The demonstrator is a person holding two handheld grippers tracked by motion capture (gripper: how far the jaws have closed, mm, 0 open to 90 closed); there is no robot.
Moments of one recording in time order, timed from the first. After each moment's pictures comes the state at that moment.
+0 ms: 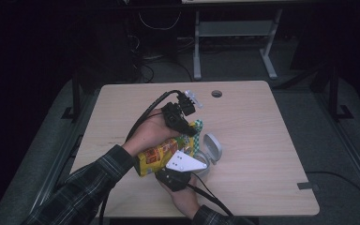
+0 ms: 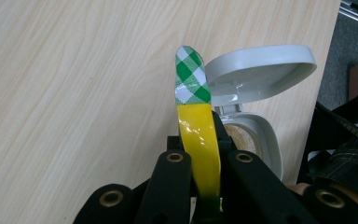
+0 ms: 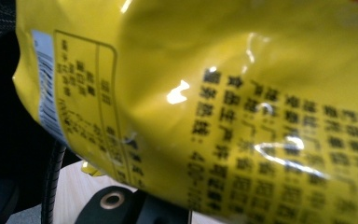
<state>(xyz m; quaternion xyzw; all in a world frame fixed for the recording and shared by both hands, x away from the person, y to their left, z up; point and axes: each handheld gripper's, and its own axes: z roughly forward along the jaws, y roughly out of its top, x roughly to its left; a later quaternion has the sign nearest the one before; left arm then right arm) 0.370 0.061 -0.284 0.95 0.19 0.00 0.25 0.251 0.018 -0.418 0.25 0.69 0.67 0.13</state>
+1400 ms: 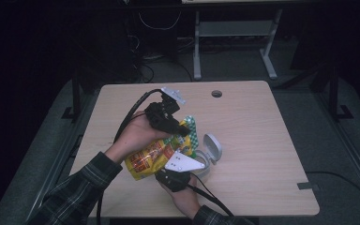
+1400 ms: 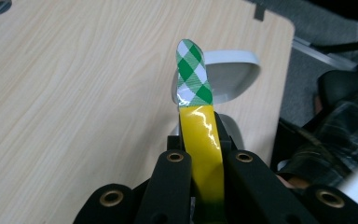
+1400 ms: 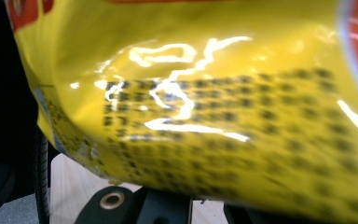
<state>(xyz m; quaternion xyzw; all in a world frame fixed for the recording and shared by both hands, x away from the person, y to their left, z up) 0.352 0.109 -0.265 0.92 0.19 -0.03 0.34 0.253 0.019 -0.426 0.25 0.71 0.65 0.13</state>
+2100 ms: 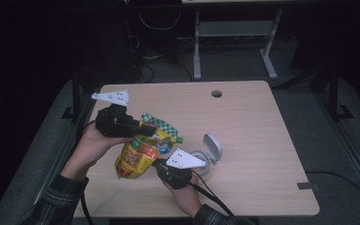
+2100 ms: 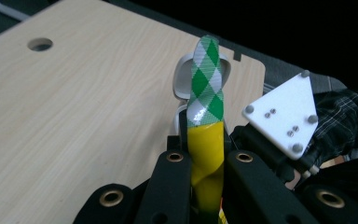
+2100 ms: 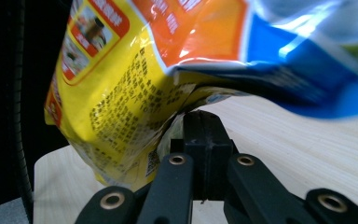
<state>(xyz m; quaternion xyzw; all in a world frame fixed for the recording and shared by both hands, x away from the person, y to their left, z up) 0.325 0.218 -0.257 0.86 0.19 -0.01 0.48 0.257 0.016 -0.424 0.28 0.71 0.64 0.14</state>
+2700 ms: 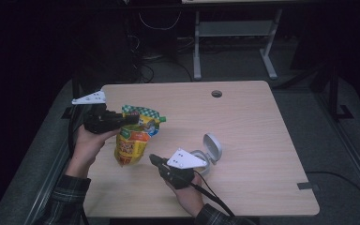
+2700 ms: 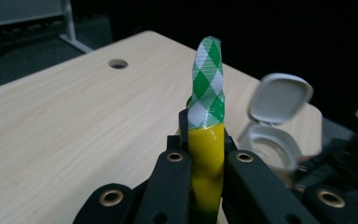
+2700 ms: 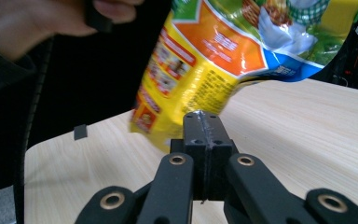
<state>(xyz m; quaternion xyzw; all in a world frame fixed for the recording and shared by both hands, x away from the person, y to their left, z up) 0.362 0.267 -0.310 0.79 0.28 0.06 0.55 0.255 0.008 -0.417 0.28 0.73 0.61 0.15</state>
